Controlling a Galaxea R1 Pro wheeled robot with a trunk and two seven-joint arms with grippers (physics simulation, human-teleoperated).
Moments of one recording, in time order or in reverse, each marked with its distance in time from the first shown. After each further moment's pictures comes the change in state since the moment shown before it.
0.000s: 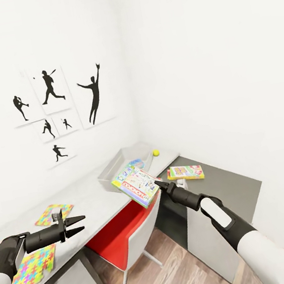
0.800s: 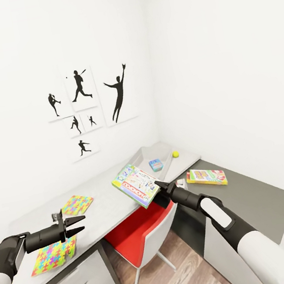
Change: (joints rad) left arm 0.000 0.000 -0.001 0.000 0.000 0.000 0.000; right arm 0.002 0.000 0.000 0.000 -0.002 0.001 0.000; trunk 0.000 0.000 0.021
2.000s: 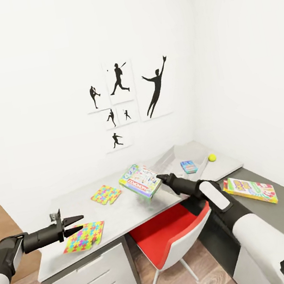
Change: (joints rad) left arm 0.000 0.008 0.009 0.000 0.000 -0.017 -0.006; right arm -0.106 0.000 -0.044 0.000 -0.020 0.120 -0.311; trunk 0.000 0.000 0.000
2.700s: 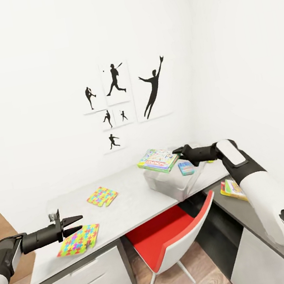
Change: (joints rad) left arm 0.002 0.006 0.002 0.000 0.001 -0.007 -0.010; right arm -0.280 -0.096 -0.195 0.058 0.019 0.329 -0.316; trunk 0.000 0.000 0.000
